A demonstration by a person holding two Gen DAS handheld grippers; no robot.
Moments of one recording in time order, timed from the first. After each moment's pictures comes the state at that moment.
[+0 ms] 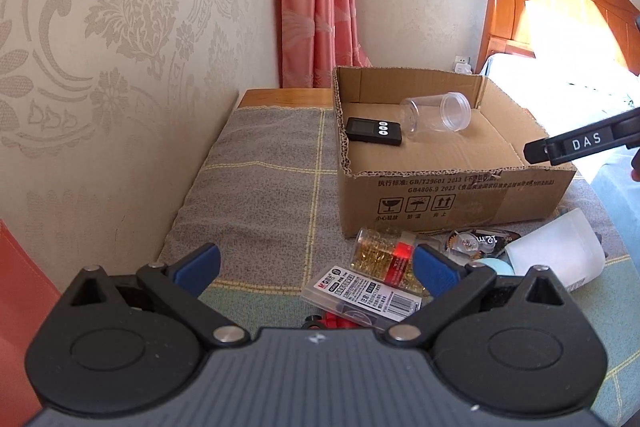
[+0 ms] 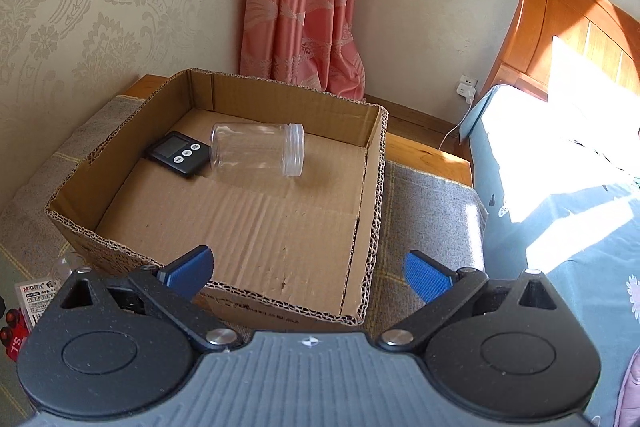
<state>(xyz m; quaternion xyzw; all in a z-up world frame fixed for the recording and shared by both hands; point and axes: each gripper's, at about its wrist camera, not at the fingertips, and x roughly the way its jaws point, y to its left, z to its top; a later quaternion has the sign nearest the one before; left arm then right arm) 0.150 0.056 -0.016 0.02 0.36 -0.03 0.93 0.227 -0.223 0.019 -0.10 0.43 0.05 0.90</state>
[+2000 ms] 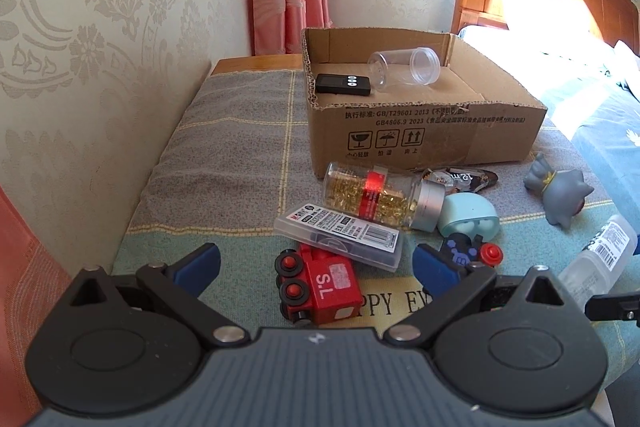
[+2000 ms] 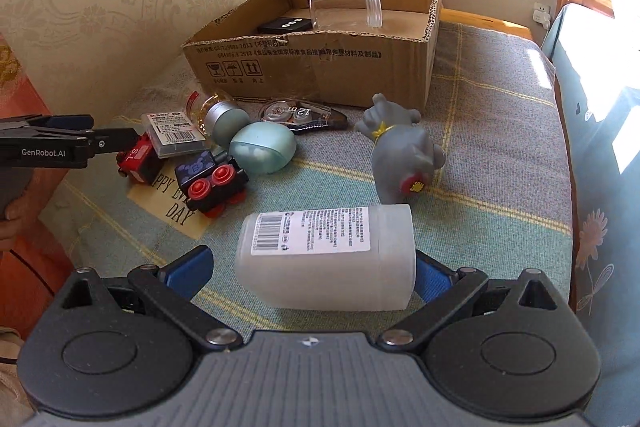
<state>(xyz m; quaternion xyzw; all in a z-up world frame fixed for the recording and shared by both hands) 0.121 0.049 -0.042 0.03 0.38 -0.07 0.92 0.067 -0.272 -0.026 0.00 0.48 0.20 0.86</state>
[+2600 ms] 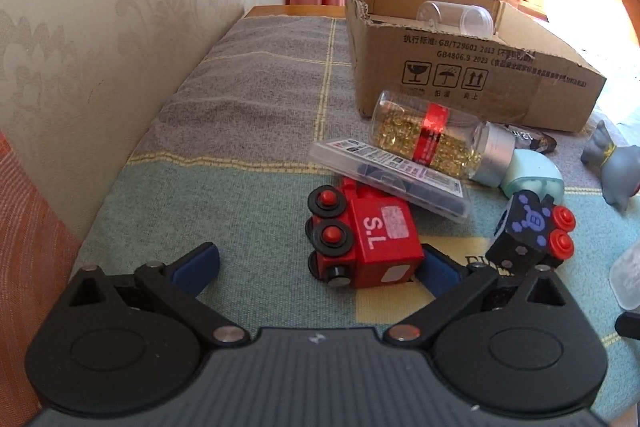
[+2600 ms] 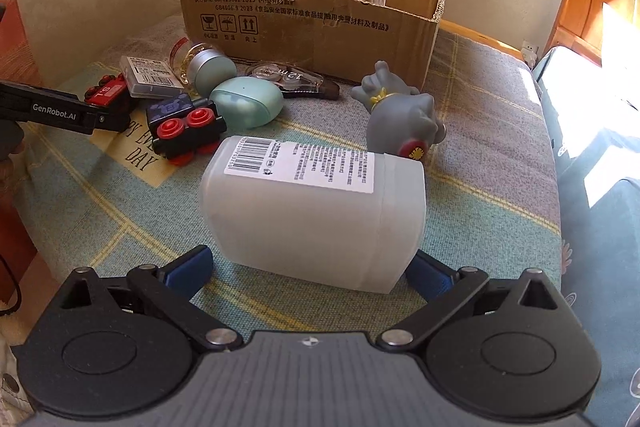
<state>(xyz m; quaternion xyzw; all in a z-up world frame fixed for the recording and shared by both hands) 0.133 0.064 -0.092 0.00 0.42 -0.02 0.91 0.049 -0.259 -0.061 -0.09 0.45 0.17 0.87</state>
